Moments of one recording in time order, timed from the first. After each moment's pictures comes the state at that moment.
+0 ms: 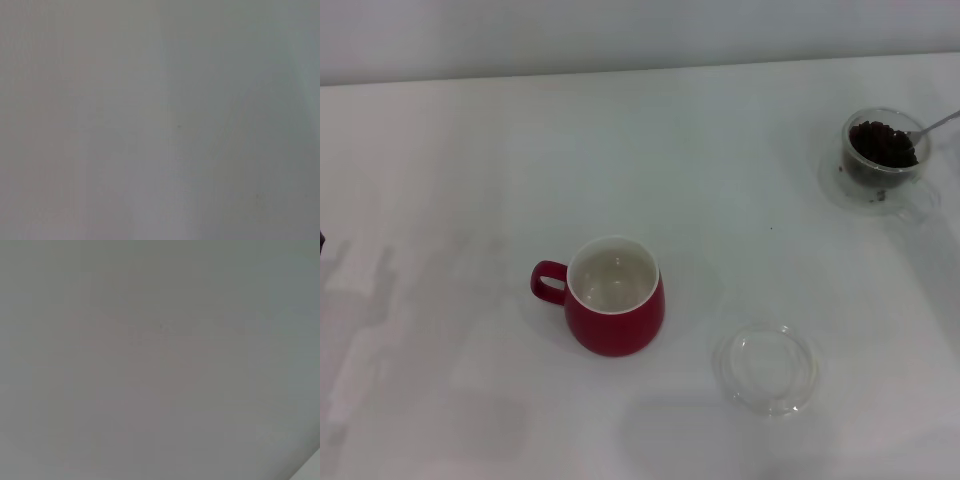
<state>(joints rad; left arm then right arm) -0.26 -2.08 2.60 0.07 -0.93 1.53 -0.02 0.36 2.00 -0.29 -0.26 1.82 1.13 -1.64</state>
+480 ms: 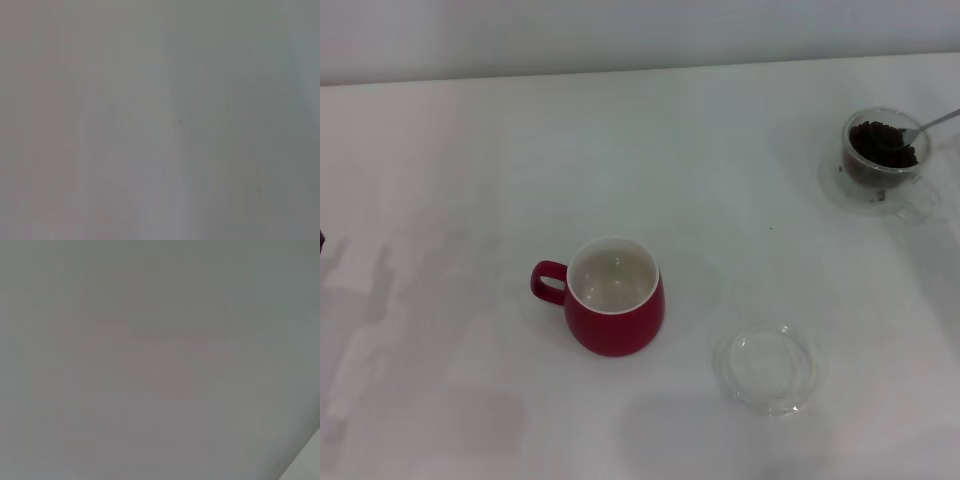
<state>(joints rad) -0.26 -2.08 2.60 0.07 -0.93 1.51 -0.02 0.36 2.00 -0.30 -0.25 1.82 1.11 -1.53</state>
